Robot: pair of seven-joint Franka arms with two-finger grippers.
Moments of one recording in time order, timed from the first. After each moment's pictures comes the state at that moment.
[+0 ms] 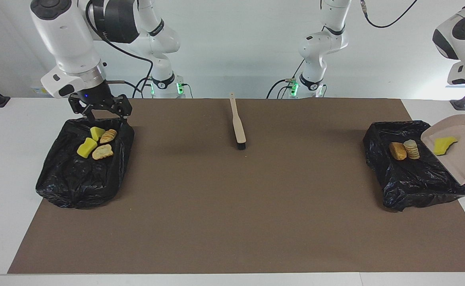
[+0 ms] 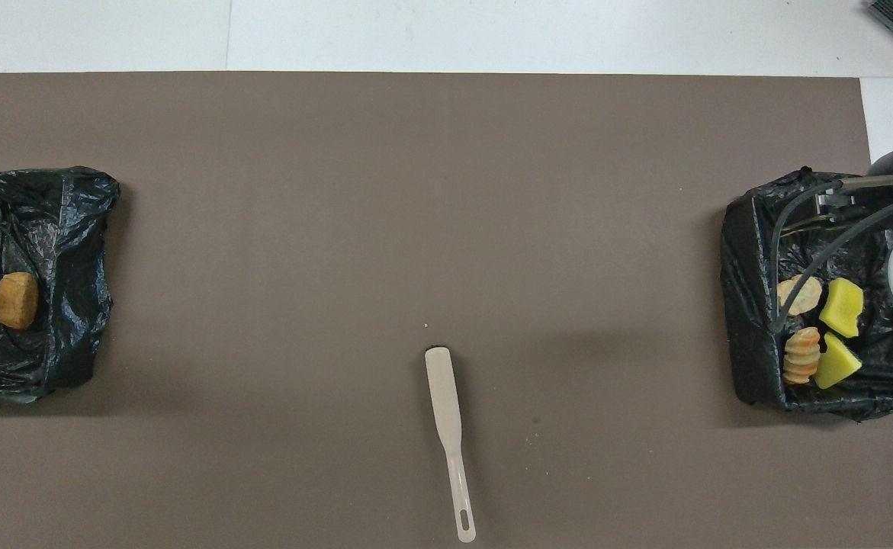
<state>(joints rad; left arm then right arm) 0.30 0.01 -0.02 -1.77 0.93 2.13 1.46 -0.05 0.10 0.06 -1.50 -0.06 1.59 0.03</state>
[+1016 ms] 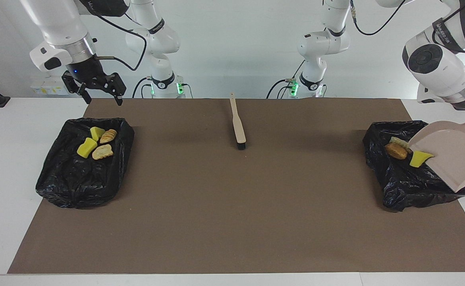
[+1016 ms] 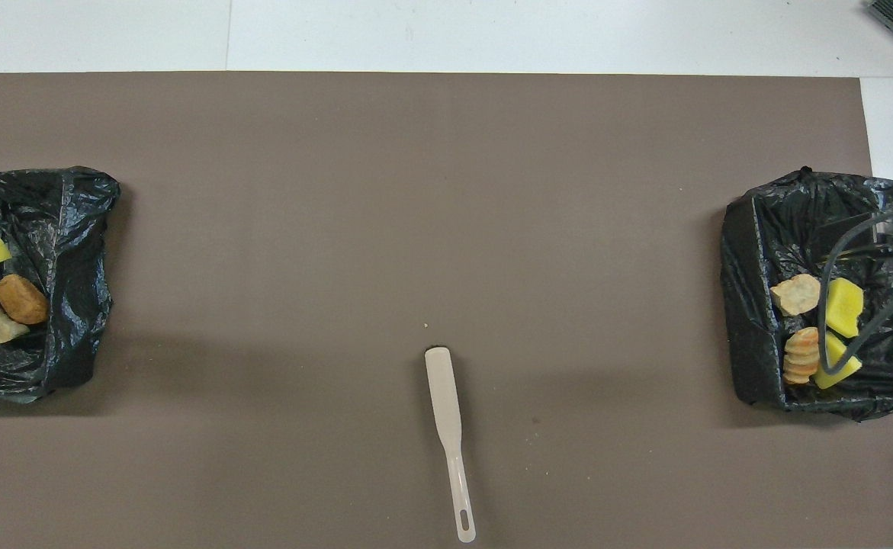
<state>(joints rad) 0.11 0.02 -0.02 -1.82 1.09 1.86 1.11 -0.07 -0.01 0.05 -1.54 -0.01 1.53 0.05</state>
